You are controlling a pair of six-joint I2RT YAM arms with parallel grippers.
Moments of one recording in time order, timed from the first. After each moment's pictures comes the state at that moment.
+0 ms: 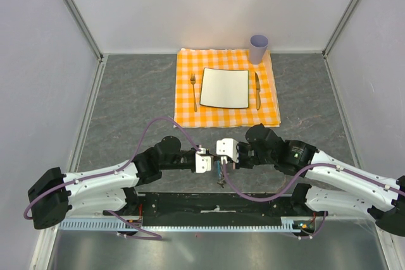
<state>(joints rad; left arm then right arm) -1.06 1.01 0.45 0.31 0.37 0.50 1.04 0.95 0.82 -0.55 -0.21 -0.49</state>
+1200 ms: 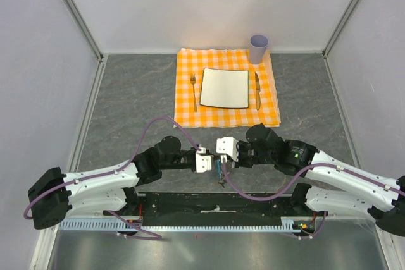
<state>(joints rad) -1.06 1.01 0.45 0.31 0.35 0.50 1.04 0.95 0.82 -0.54 -0.19 -0.48</state>
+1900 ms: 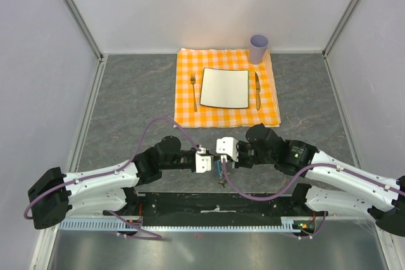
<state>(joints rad) -1.06 1.01 0.45 0.31 0.37 0.50 1.04 0.95 0.82 -0.54 -0.20 -0.48</state>
